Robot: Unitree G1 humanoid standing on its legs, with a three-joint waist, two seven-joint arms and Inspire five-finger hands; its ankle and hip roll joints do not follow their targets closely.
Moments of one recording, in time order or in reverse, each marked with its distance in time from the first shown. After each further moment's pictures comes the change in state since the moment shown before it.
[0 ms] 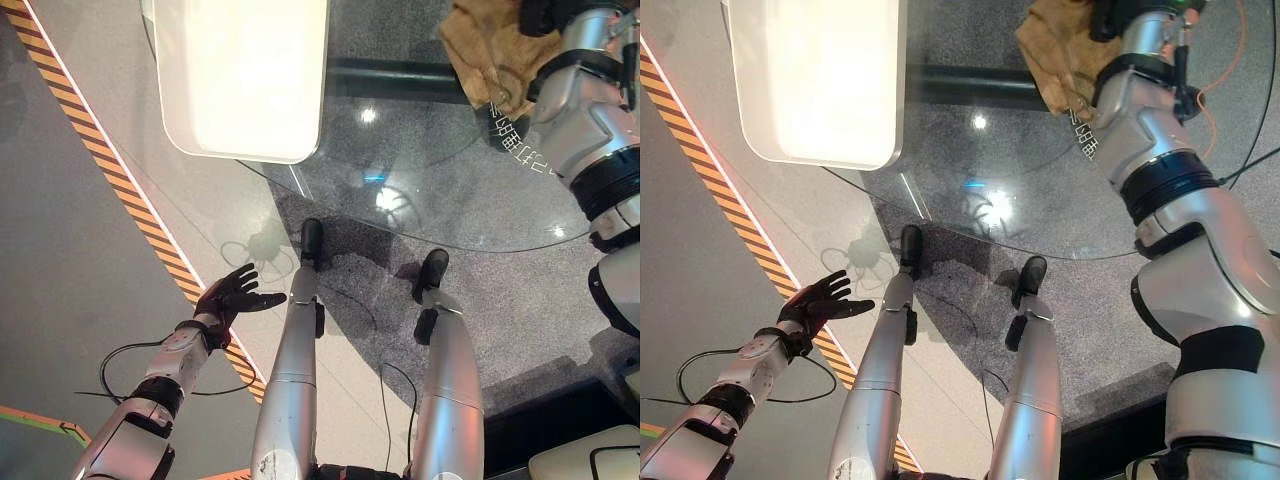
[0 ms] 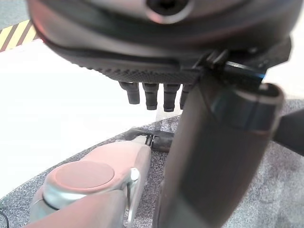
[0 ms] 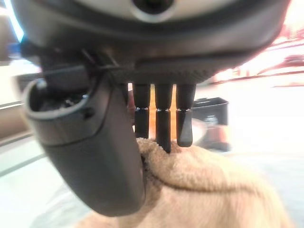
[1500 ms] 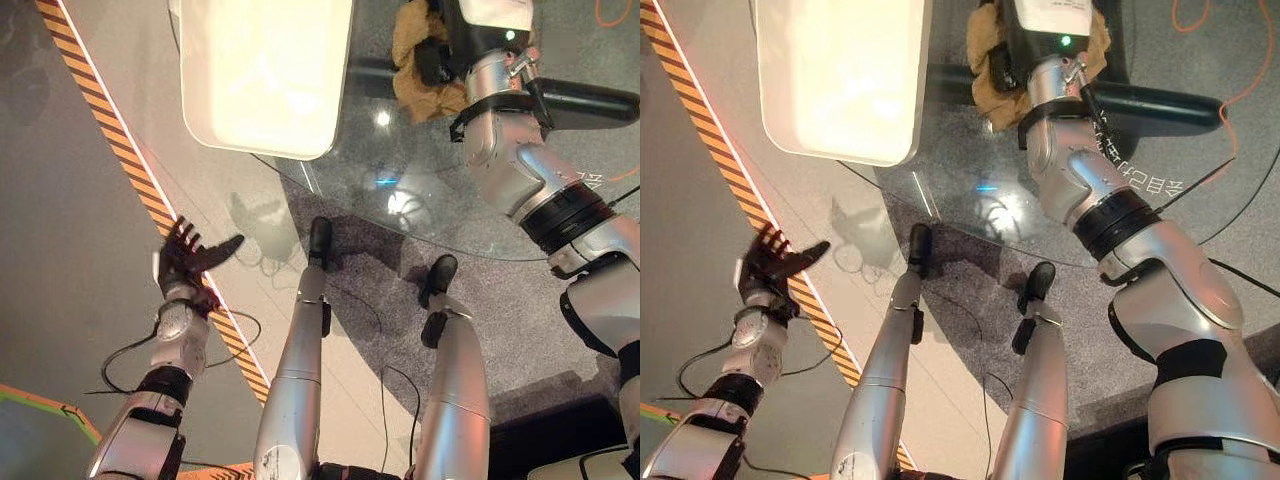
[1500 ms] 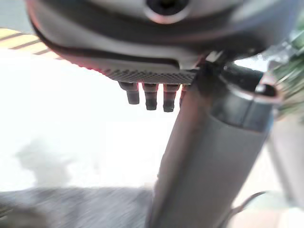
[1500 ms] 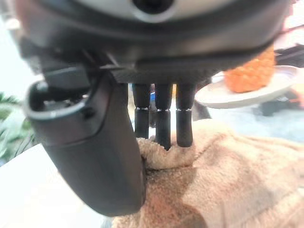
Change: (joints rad) left arm -0.077 -0.024 0.225 -0.186 -0.077 -0.324 0.520; right arm 0.169 0.035 -0.100 -0.233 -0.024 -0.015 0.015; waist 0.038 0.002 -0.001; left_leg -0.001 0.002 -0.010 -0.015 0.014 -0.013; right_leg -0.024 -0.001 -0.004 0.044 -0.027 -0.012
